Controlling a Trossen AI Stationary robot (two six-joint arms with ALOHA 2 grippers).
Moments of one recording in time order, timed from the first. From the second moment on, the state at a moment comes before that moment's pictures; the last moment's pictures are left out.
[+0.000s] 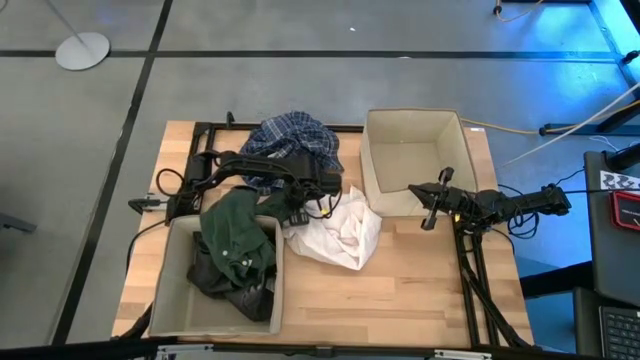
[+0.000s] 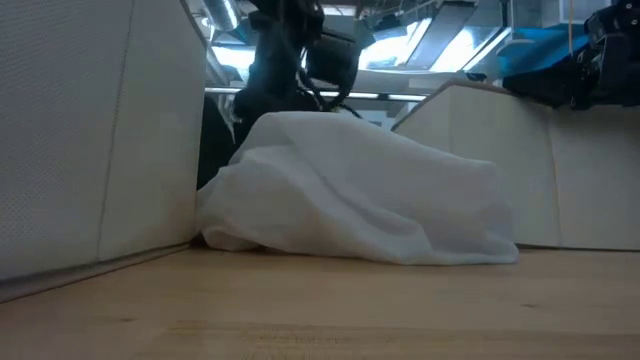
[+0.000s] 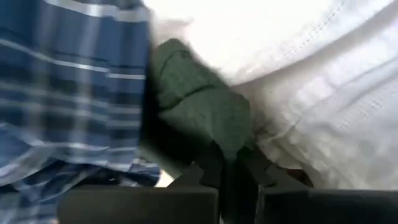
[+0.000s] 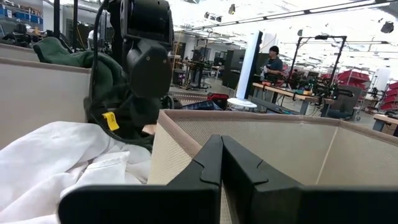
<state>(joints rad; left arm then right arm) 0.11 2.09 1.73 -1.40 -0.13 -0.11 0.23 0.00 0.02 0.13 0.59 -0.24</state>
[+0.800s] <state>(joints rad) 0.01 1.65 1.88 -1.50 -0.56 -0.36 0.23 0.00 0.02 0.13 0.59 -0.24</state>
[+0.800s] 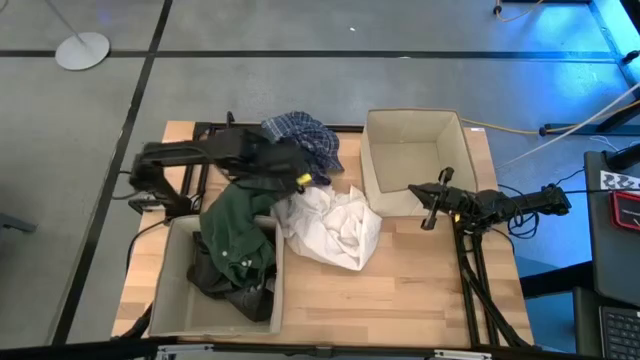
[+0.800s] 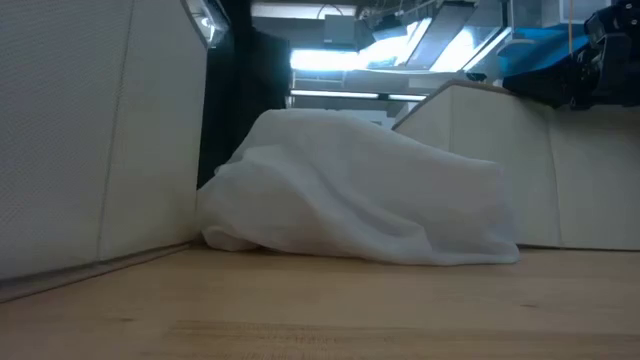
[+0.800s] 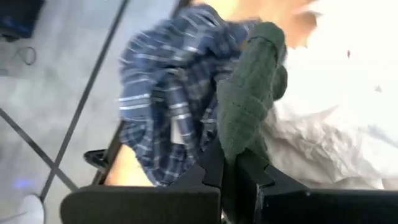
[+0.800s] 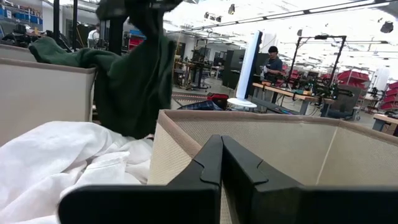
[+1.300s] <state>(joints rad) -0.19 1.33 1.88 -1.55 -0.70 -0.49 0.23 0.00 0.02 0.13 0.59 -0.24</state>
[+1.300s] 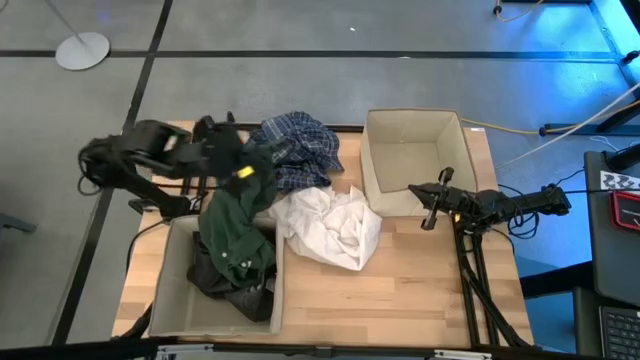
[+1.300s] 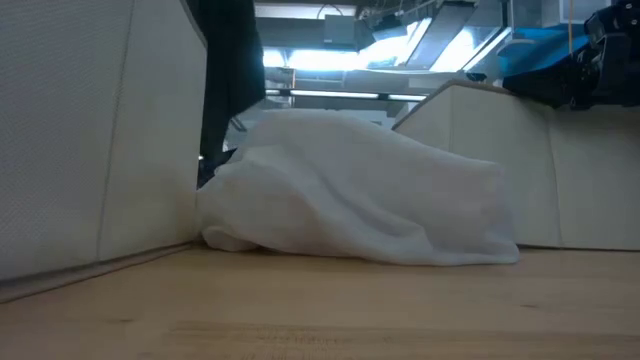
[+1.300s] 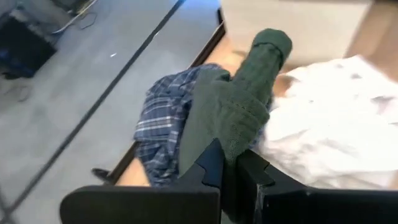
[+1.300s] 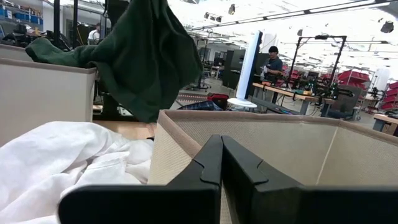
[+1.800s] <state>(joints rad) -0.51 1.11 1.88 -1.35 -0.57 -0.66 0.23 0.00 0.02 0.13 0.59 -0.24</state>
